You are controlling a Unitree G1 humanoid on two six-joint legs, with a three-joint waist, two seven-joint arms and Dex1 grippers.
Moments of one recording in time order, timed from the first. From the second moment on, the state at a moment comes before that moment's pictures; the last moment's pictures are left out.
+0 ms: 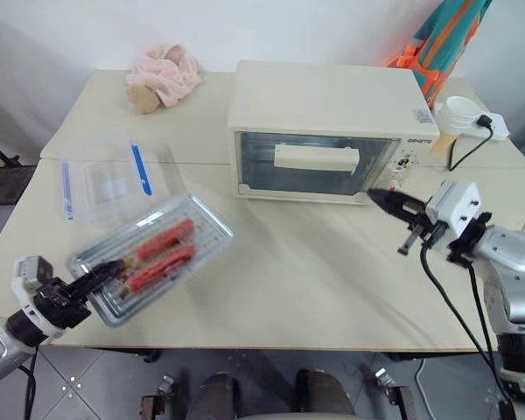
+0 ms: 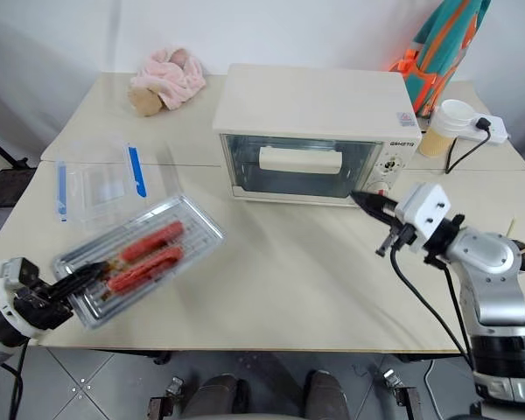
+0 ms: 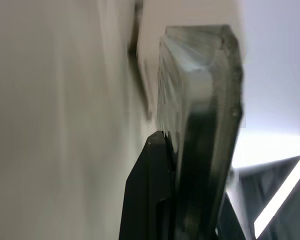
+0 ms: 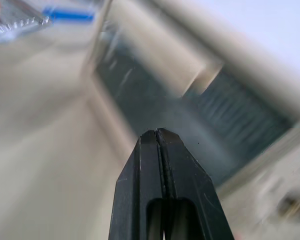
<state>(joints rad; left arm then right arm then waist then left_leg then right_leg) 0.07 0.85 0.58 0.24 -1.93 1.41 -0.25 -0.24 -0.74 -0.18 -0.07 0.36 -0.09 0.93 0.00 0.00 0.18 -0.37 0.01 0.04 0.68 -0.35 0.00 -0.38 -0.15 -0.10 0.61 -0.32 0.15</state>
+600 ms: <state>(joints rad) -0.66 0.60 -0.01 0.39 -1.29 1.49 -0.46 0.41 -0.87 -0.48 -0.45 0.49 0.17 1.08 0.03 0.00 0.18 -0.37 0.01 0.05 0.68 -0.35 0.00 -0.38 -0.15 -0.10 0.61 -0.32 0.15</state>
